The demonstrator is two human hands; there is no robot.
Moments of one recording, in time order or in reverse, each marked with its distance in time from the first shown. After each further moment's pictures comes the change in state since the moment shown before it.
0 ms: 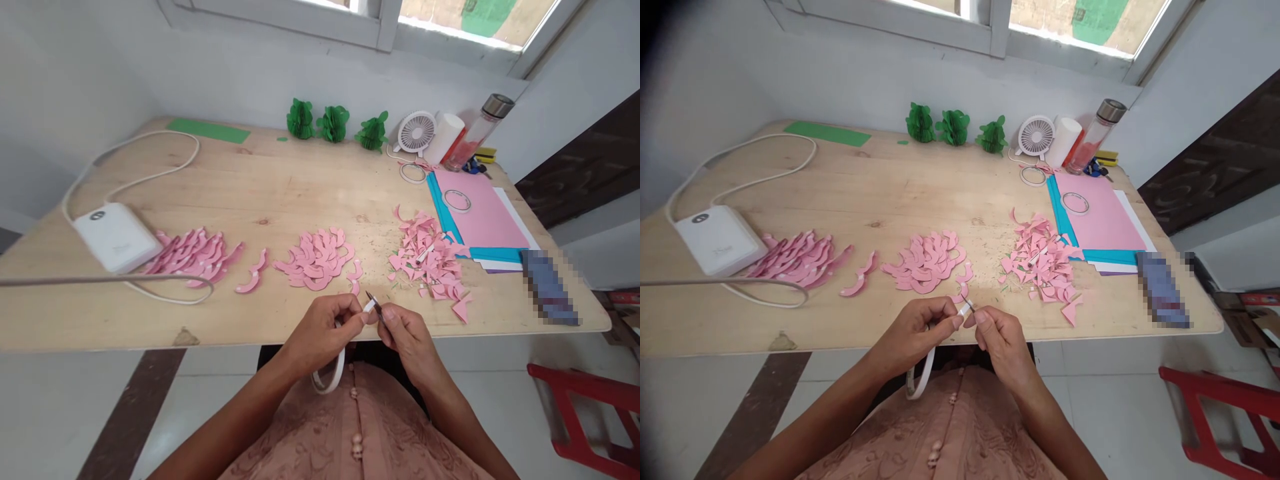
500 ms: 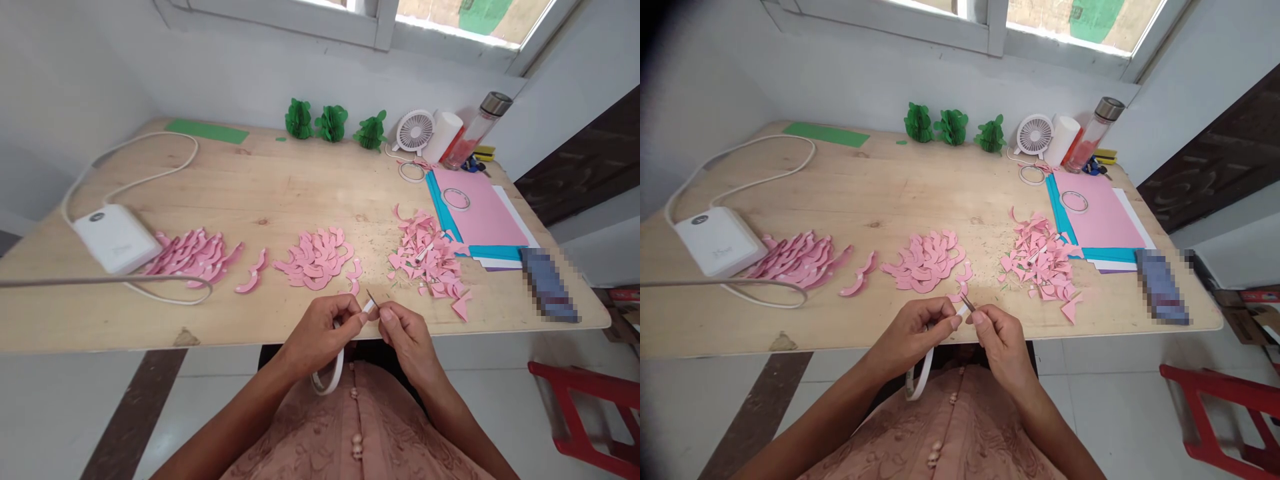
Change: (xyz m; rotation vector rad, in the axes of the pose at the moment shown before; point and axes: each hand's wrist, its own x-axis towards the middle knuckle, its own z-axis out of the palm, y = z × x) left_hand -0.003 -0.001 -0.001 0.018 -0.007 -0.002; right_hand -0.001 0.004 0.001 -0.062 0.071 -0.017
